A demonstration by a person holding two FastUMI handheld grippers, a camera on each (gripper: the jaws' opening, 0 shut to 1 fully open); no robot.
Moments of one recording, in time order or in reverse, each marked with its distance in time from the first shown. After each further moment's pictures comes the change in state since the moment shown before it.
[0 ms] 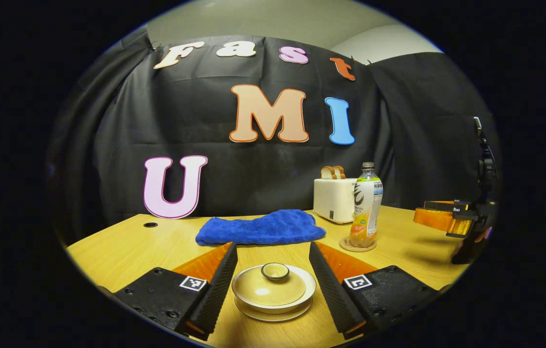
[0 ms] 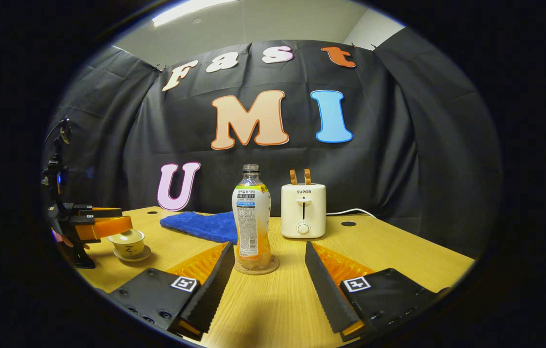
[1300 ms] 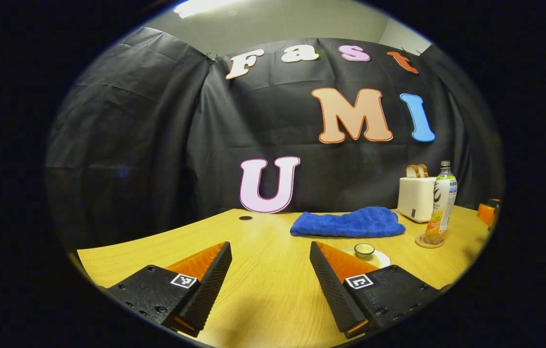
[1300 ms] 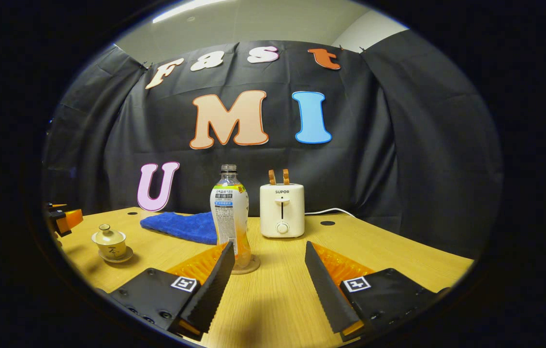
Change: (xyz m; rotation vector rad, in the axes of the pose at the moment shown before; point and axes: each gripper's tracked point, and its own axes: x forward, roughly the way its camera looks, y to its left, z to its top) left arm -0.080 0.093 0.001 0.014 0.006 0.542; right arm -0.006 -0.024 0.001 -0.005 -0.006 -0.132
